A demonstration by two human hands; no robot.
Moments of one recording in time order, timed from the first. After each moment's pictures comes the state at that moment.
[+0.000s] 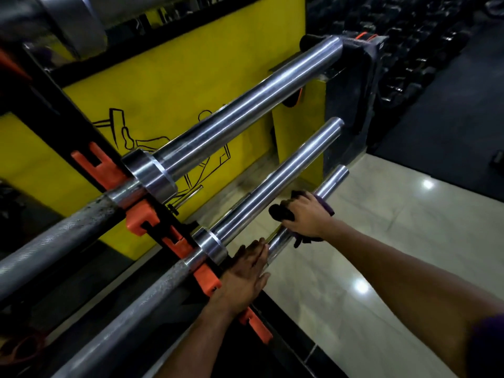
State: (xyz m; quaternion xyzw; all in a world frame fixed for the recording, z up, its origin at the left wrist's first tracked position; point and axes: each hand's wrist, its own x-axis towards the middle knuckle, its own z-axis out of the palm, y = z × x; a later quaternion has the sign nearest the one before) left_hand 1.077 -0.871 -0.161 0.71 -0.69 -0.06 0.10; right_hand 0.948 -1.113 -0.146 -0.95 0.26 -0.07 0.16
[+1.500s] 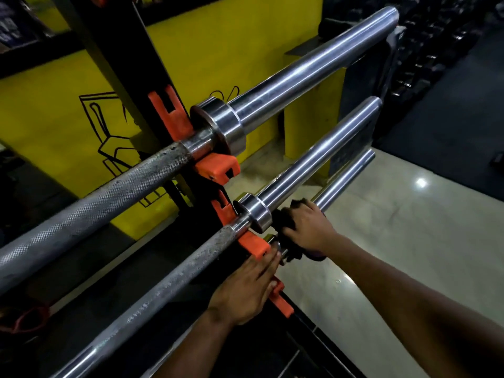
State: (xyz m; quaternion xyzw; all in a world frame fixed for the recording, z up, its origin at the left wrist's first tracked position) left_hand 1.103 -0.781 -0.174 0.68 -0.73 -0.01 0.03; right_hand 0.980 -1.003 -0.164 -0.96 0.24 -0.09 0.13
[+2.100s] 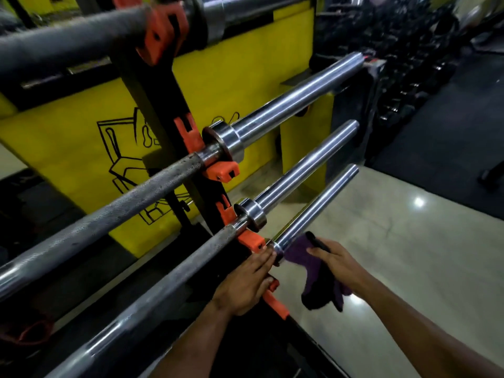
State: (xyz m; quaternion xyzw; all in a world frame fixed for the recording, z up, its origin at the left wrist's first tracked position) left_hand 1.100 -0.780 -0.155 0.69 -0.71 -0.08 0.08; right_hand 0.880 -0.925 -0.111 -0.61 0.37 -0.20 0.67
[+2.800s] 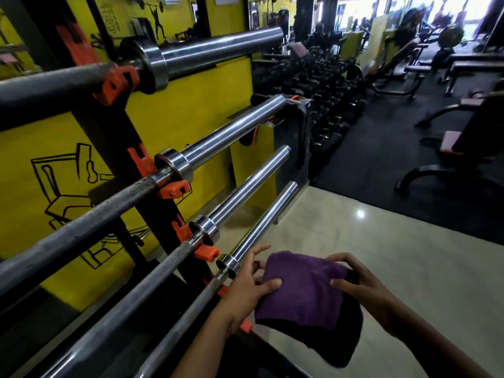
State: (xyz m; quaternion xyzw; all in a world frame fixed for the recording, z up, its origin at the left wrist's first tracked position) left_hand 0.985 -0.784 -0.052 0.54 -0.43 -0.55 0.48; right_hand 0.721 -0.872 -0.068 -0.57 0.39 -0.29 0.66
